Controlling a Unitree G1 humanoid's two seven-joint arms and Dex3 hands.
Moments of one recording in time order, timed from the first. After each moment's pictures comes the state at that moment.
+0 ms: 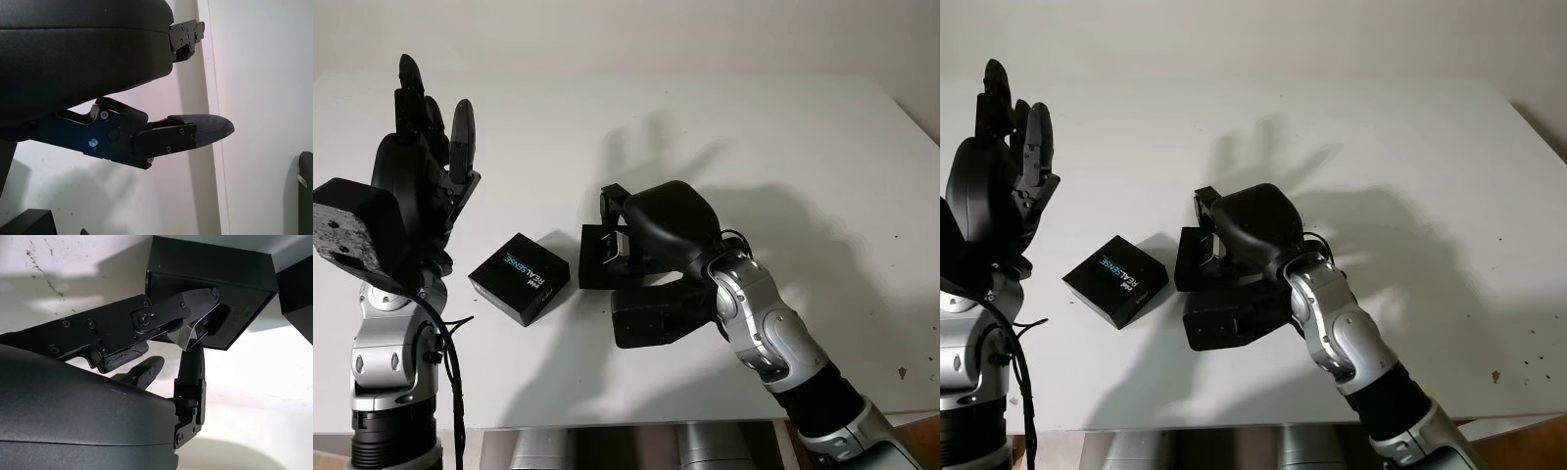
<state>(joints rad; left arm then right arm) -0.33 0.23 0.26 -0.26 -0.12 0.29 0.01 -0.49 -0.30 0.46 -0.02 -1.05 0.13 0.25</state>
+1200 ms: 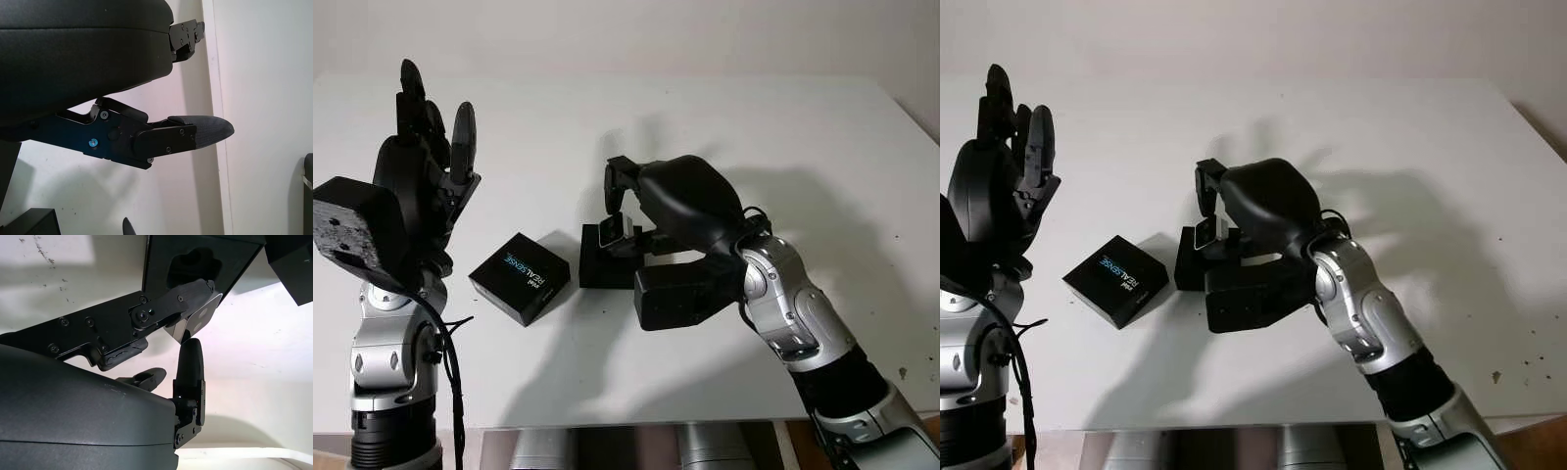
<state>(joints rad) -0.33 0.23 0.26 -0.26 -0.12 0.30 0.01 -0.53 -0.37 0.39 -0.07 -0.90 0.05 0.25</state>
